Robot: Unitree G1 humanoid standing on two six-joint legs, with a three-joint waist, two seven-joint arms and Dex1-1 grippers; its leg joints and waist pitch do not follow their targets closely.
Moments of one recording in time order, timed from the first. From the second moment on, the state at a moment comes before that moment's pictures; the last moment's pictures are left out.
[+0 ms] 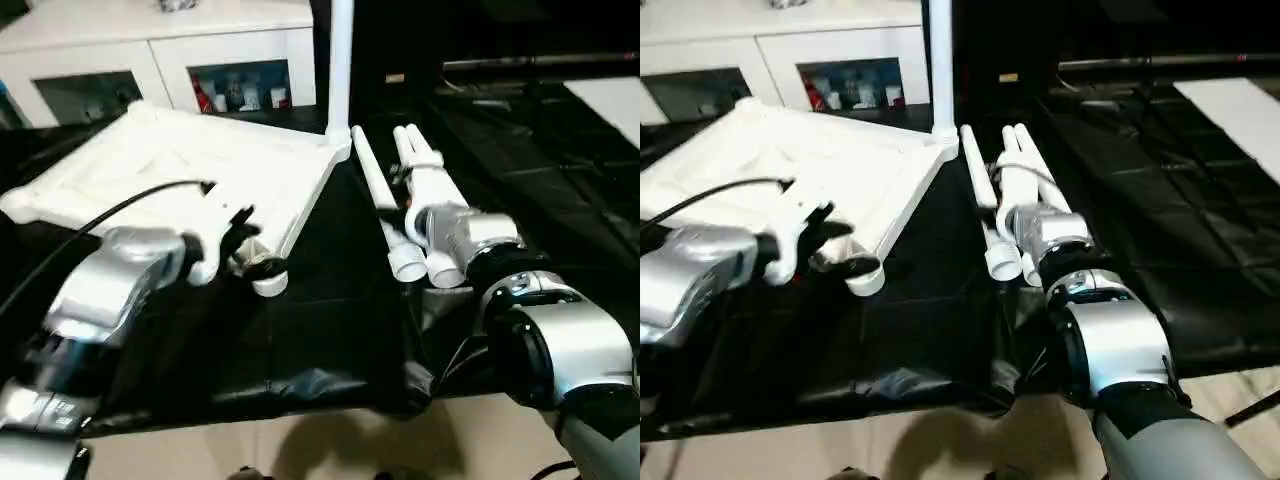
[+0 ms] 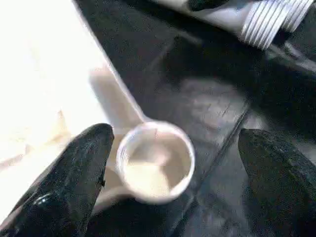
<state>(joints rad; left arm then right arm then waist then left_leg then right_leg) -0.49 0.58 -0.15 0.04 -0.22 0.76 -0.82 -1.10 -0.15 -0.12 1.27 0.03 0.45 0.23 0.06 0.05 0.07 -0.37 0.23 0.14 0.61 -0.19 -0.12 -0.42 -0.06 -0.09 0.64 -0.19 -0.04</state>
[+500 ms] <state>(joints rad) -0.42 0.62 -0.13 -0.07 -0.24 0.81 -0.83 -1.12 -0.13 -0.11 1.33 0.02 0.52 0.27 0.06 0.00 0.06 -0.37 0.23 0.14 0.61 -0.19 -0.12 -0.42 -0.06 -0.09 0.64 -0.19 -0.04</state>
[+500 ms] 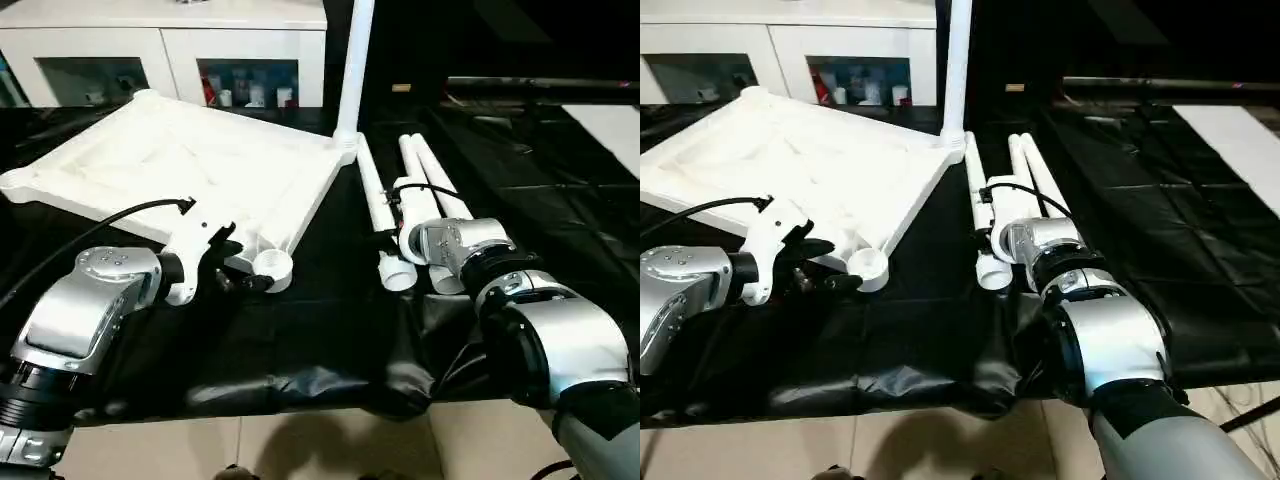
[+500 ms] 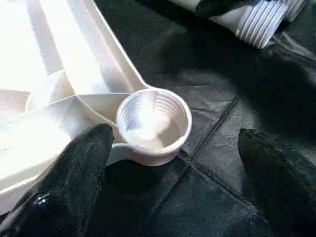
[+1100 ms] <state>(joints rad) -0.43 0.70 -0.13 -0.08 -0.26 0.80 -0.91 -1.10 -0.16 -0.19 1.34 0.06 0.53 0.24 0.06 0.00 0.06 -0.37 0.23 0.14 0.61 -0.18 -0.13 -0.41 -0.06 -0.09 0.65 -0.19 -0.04</state>
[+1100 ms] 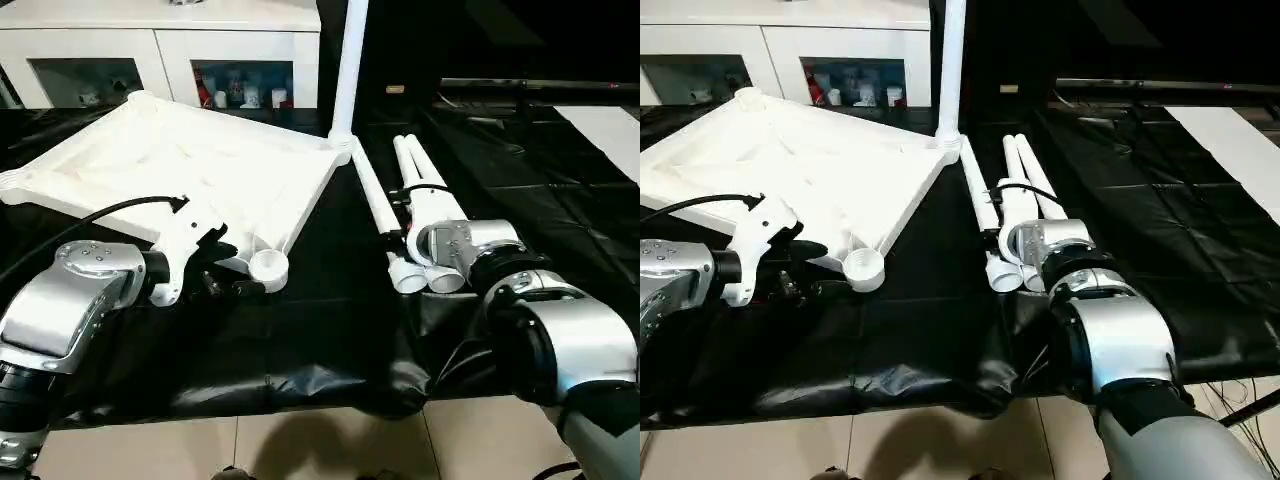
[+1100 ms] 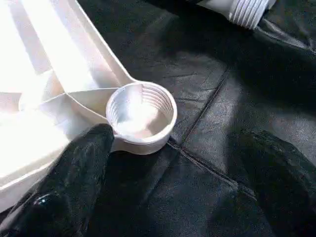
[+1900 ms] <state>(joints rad) -0.75 0.23 0.29 0.17 -0.57 0.85 -0.54 -0.74 0.04 -0.25 0.64 0.27 -0.03 0.39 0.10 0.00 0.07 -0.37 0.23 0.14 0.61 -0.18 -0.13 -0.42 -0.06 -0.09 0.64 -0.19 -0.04</state>
